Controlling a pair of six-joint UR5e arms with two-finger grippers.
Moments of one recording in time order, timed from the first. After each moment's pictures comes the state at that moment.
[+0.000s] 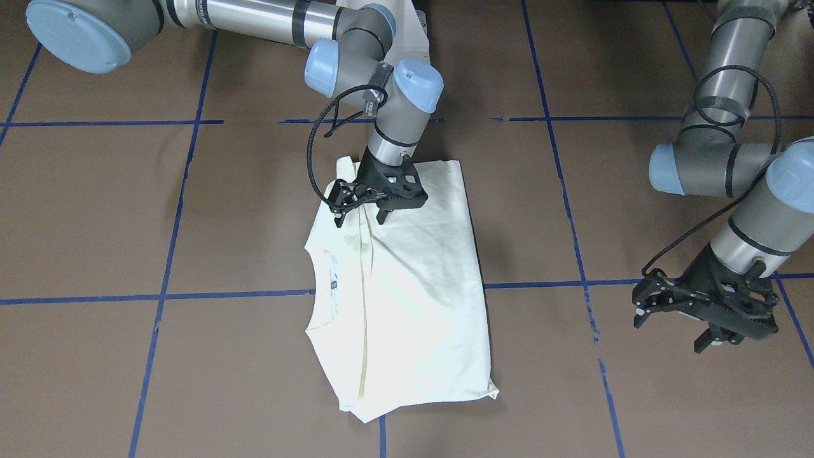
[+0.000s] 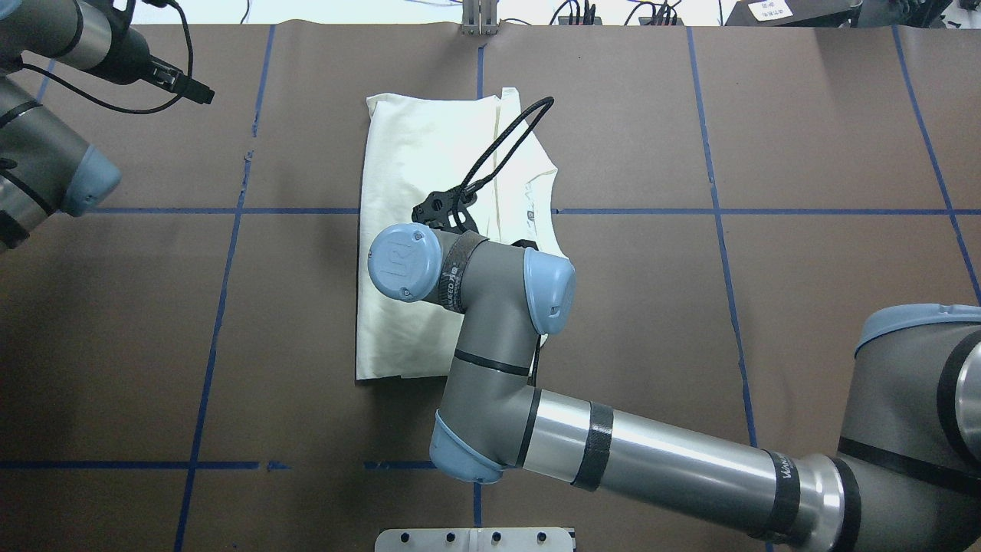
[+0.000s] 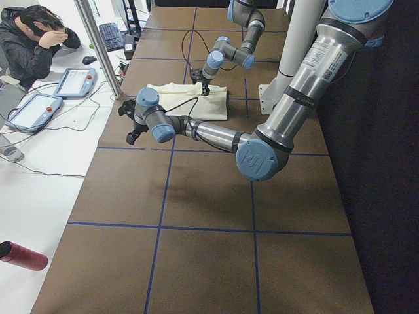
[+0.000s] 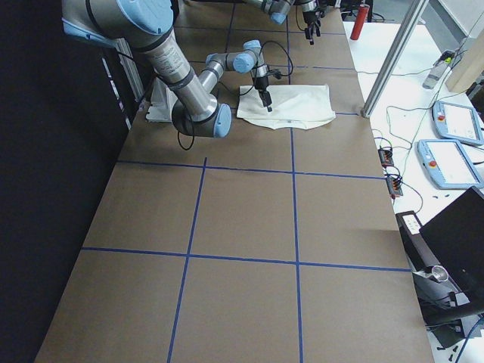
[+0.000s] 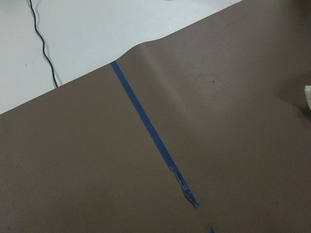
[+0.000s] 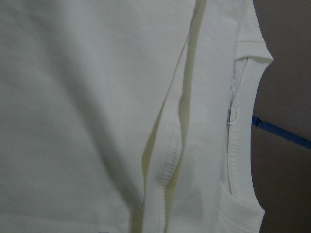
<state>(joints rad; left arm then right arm) -1.10 -2.08 -1.26 -2.28 -2.07 -0.40 0.39 -0.61 1.33 -1.80 1.42 0.99</state>
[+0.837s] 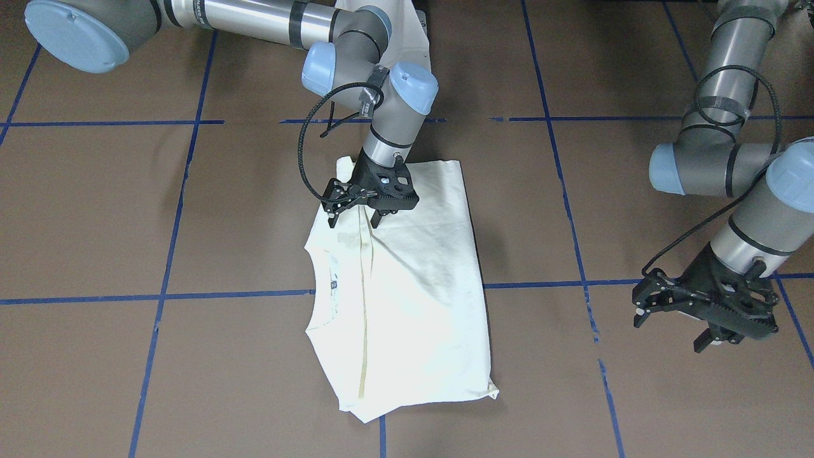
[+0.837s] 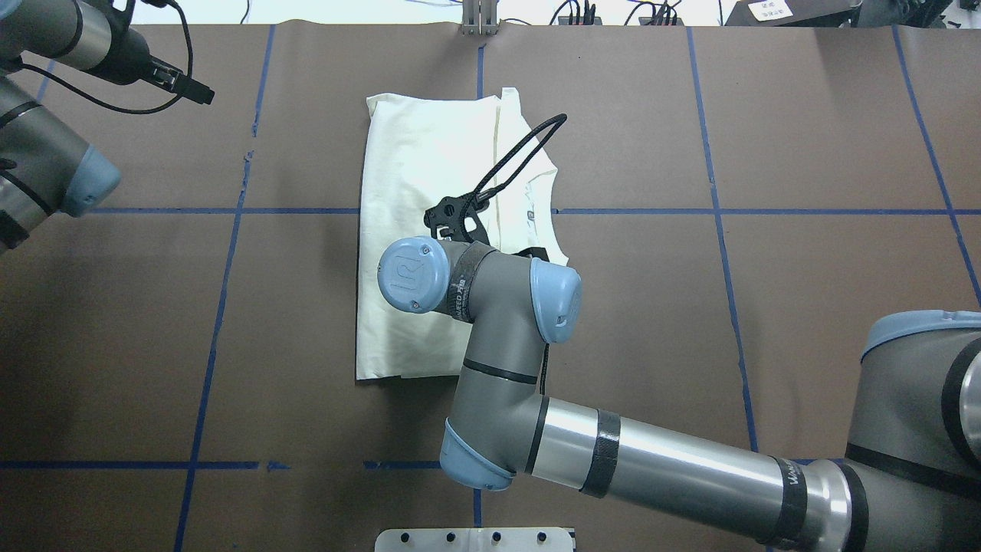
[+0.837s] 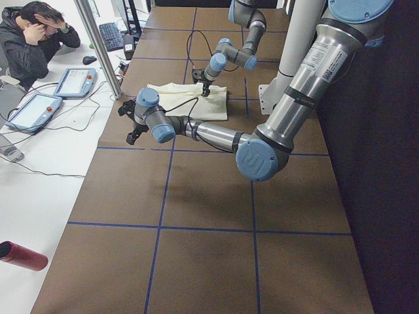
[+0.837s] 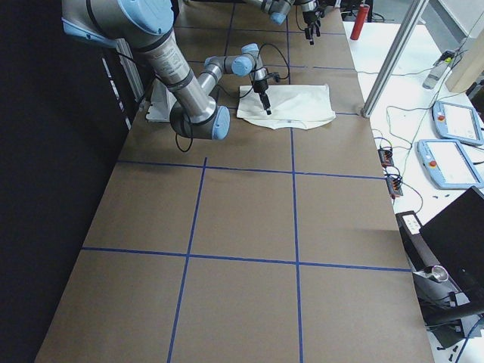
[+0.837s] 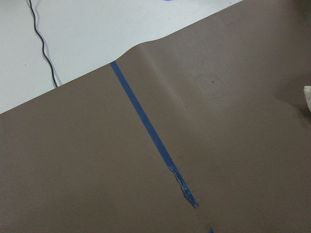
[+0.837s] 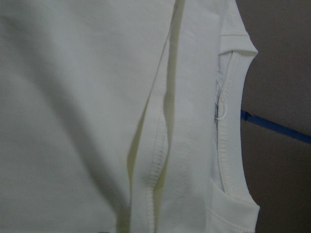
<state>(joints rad) -1.10 -2.08 -1.26 -2.28 -2.07 -0.40 0.38 -0.64 1.33 -1.80 1.38 1.04</state>
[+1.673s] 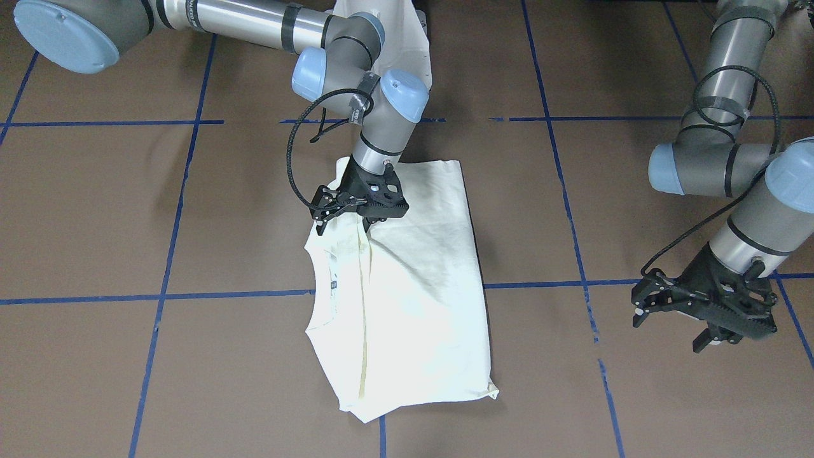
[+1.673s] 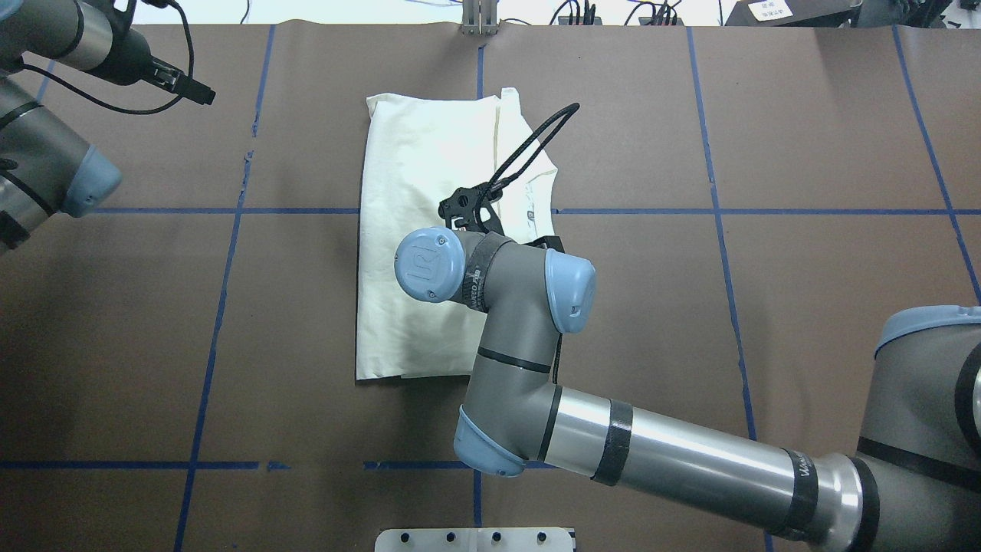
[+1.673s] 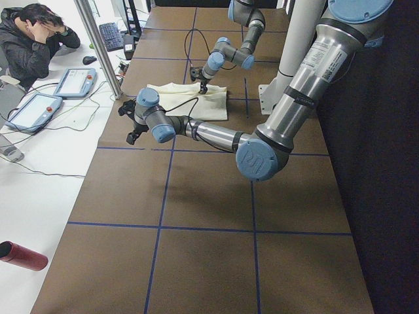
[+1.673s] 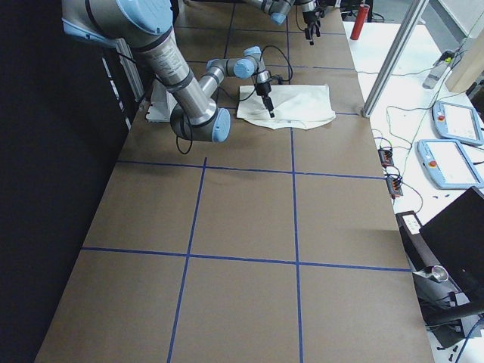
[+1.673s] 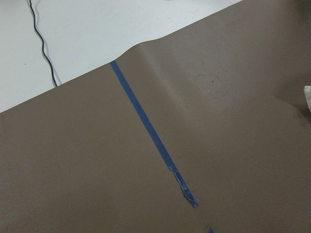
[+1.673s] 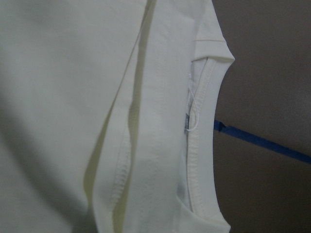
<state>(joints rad) -1.09 -2.08 -1.26 -2.28 -2.07 -0.40 0.41 -0.66 1.35 -1.81 1.37 1.00</state>
